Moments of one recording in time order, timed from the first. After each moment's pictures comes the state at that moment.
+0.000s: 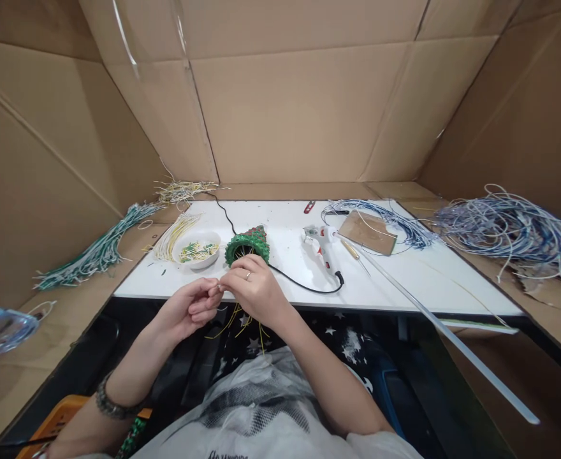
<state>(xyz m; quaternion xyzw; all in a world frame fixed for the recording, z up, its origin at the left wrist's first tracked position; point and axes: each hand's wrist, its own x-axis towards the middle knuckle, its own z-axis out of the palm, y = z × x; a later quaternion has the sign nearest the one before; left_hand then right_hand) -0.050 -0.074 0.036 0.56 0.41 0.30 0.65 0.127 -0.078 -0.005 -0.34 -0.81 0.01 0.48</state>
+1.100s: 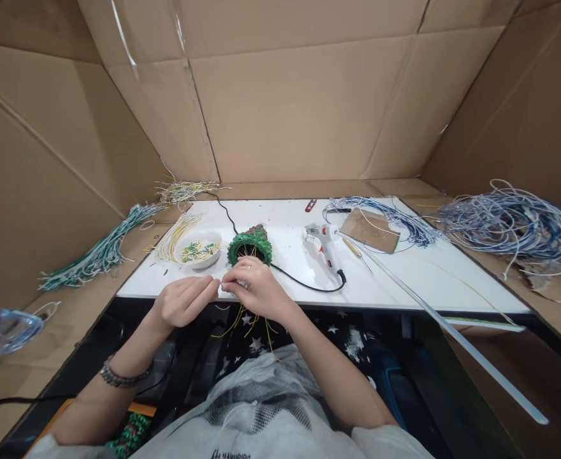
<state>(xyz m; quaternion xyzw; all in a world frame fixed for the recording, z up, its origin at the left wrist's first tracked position) -0.090 -0.037 0.012 0.90 0.09 0.35 -0.24 0.128 -0.072 -0.007 -0.31 -0.79 0.12 0.51</state>
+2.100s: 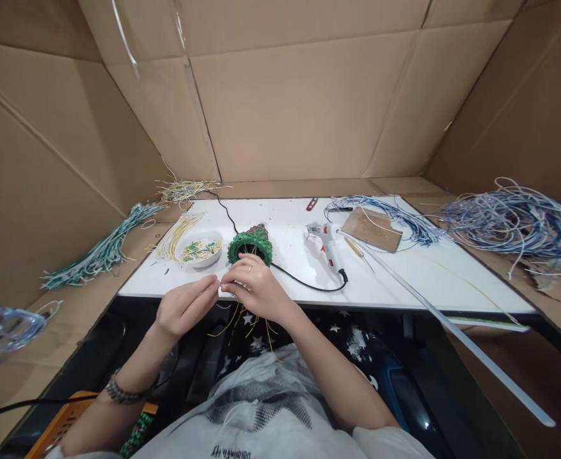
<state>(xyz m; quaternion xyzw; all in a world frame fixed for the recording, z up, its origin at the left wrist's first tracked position) -0.087 -0.053 -0.001 0.85 0.09 0.43 -0.27 0.127 -0.073 -0.009 -0.29 -0.80 0.10 0.51</state>
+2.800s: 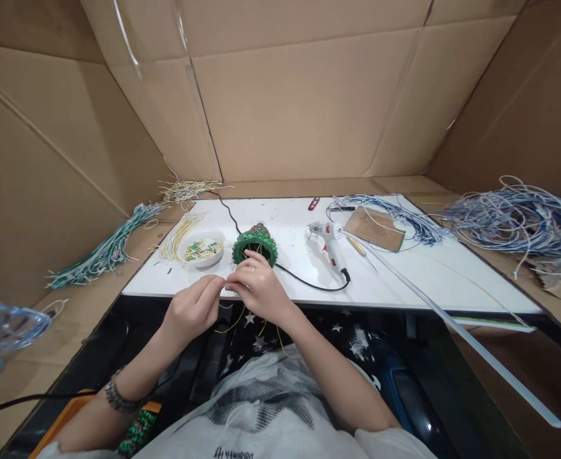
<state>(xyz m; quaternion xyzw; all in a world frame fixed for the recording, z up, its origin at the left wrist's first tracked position) -0.072 -0.071 0.004 0.88 0.30 0.37 -0.04 0.122 -0.071 -0.019 -0.31 -0.79 0.02 0.53</state>
